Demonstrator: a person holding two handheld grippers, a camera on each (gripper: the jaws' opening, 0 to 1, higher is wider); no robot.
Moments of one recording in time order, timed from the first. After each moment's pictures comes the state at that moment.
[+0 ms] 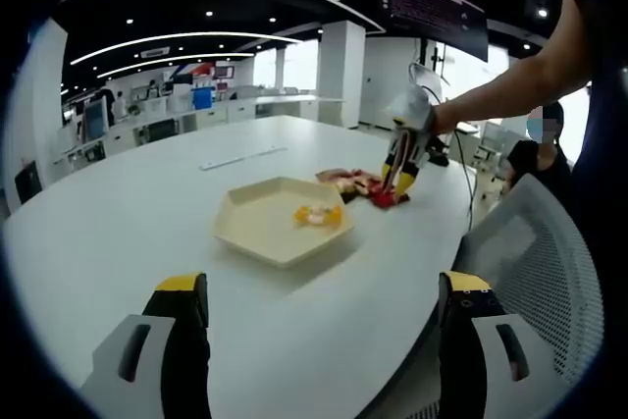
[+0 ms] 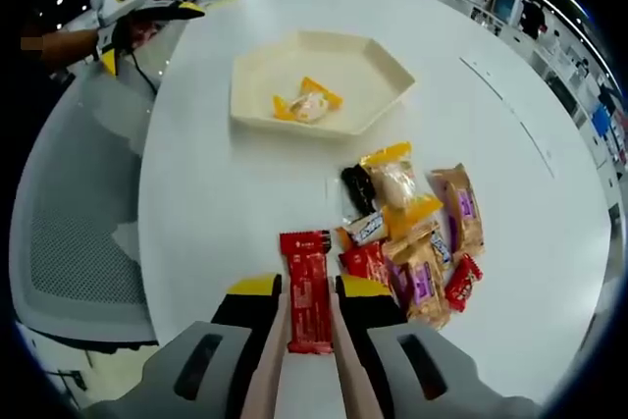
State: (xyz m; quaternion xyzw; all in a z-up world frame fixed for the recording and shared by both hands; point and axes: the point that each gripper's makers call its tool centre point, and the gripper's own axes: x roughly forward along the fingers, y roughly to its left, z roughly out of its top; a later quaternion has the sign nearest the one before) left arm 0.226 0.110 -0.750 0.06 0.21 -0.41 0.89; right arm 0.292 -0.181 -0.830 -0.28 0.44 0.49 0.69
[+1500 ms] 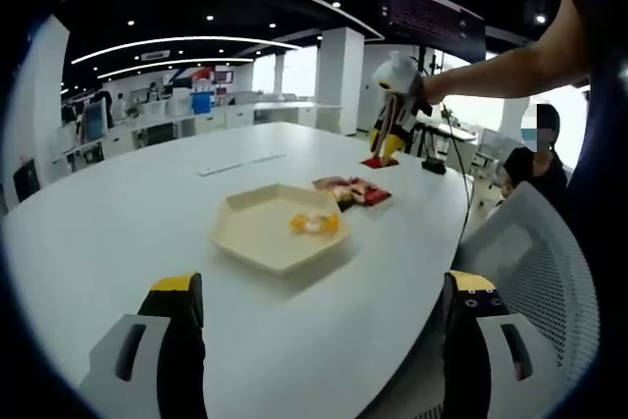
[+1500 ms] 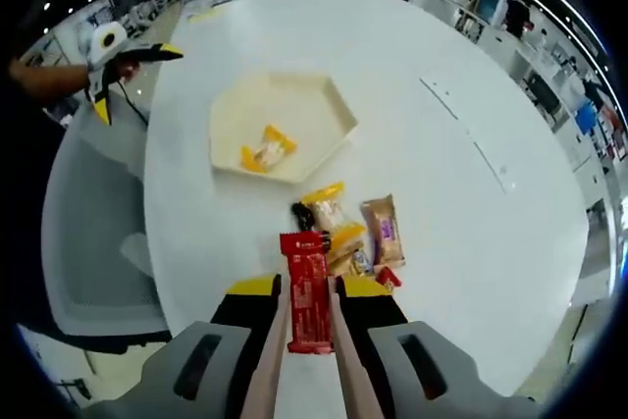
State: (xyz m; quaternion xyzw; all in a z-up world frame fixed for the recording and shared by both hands) left arm 0.226 0.106 -0.744 0.05 0.20 -0.41 0.89; right arm 0.337 -0.196 -0.746 -0.29 0.44 0.46 0.71
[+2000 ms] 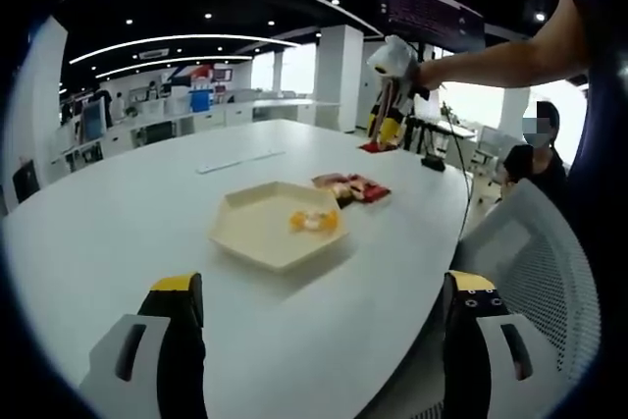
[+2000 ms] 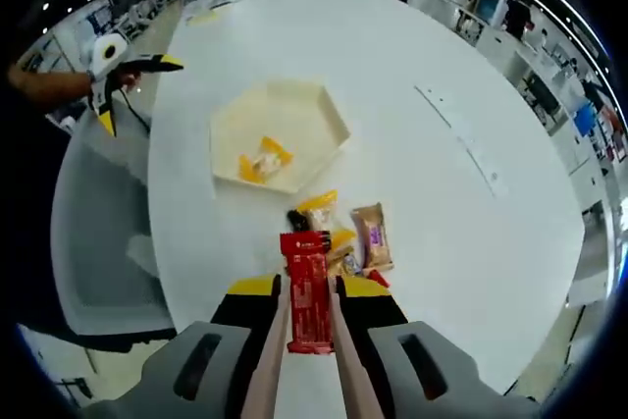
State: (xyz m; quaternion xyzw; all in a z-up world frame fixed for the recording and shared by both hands) left arm 0.225 0.105 -0.747 0.06 0.20 -0.42 0.88; right arm 0.342 -0.196 -0.726 -0.30 0.44 0.46 0.71
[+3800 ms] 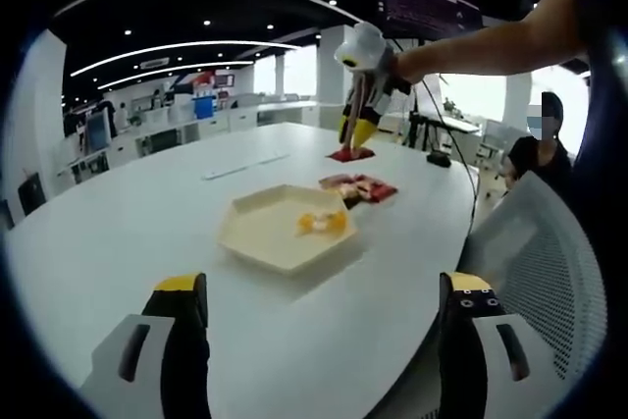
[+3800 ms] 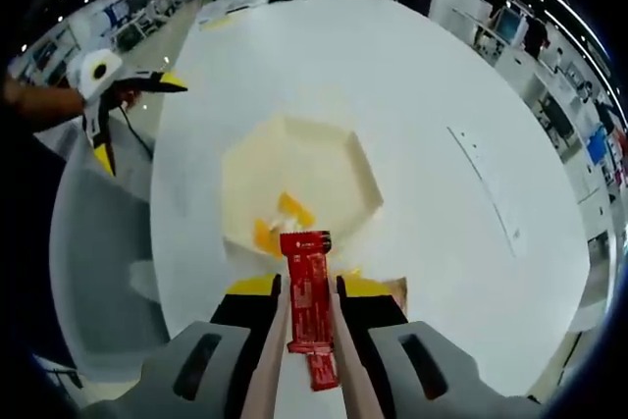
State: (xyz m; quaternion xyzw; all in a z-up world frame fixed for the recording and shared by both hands) left arm 0.227 0.110 -0.744 0.08 0.19 -0.41 0.89; right arm 0.361 -0.099 -0.728 -0.30 0.42 0.49 0.70
